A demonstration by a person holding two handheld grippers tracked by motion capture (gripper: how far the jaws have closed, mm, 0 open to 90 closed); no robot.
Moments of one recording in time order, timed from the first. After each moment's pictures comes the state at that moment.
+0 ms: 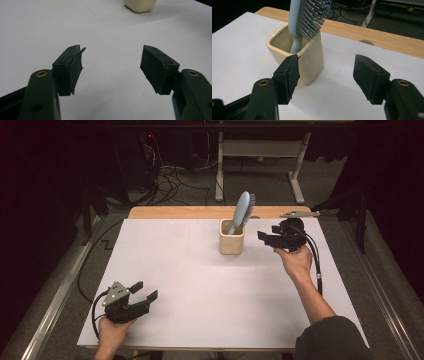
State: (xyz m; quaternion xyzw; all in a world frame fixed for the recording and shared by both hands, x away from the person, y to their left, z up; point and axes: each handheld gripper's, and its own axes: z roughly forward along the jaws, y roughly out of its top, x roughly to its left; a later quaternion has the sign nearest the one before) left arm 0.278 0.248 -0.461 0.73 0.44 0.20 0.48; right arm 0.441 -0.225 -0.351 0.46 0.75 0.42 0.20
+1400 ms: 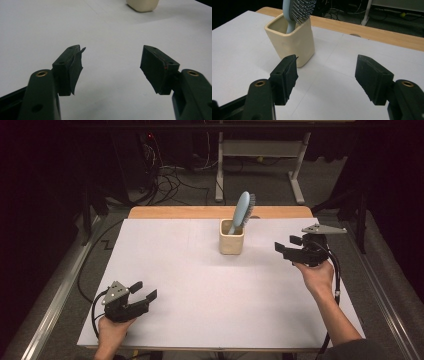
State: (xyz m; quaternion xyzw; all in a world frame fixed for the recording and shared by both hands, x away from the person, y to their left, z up) left arm 0.281 0.250 -0.463 0.73 0.45 0.19 0.48; right arm 0.397 -0.271 -0.359 0.45 0.74 0.44 0.22
